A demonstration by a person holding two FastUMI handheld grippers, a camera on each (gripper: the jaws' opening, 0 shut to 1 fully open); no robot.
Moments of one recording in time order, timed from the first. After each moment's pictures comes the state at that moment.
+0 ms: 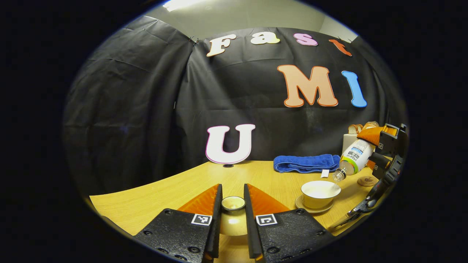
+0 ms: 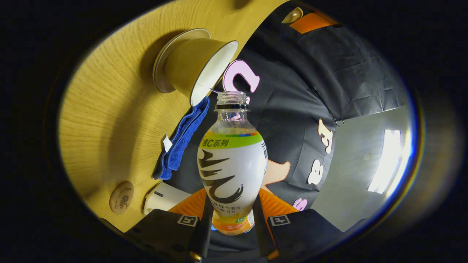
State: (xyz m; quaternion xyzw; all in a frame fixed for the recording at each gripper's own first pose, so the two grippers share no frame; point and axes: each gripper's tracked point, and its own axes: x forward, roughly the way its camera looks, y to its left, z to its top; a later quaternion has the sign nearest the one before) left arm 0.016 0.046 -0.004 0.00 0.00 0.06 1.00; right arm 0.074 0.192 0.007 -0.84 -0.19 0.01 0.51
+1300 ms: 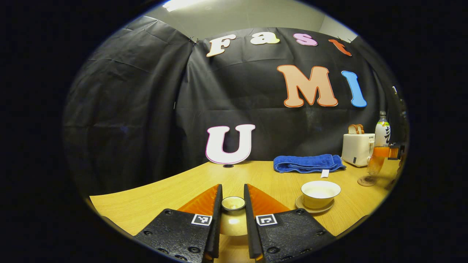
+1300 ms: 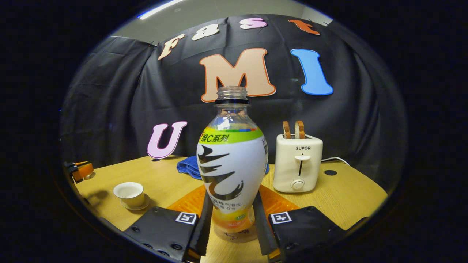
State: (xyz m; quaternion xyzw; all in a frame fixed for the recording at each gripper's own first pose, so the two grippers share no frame) left arm 0.016 0.045 -0.003 0.00 0.00 0.06 1.00; right arm 0.123 0.040 -0.010 0.00 0.07 0.13 0.99
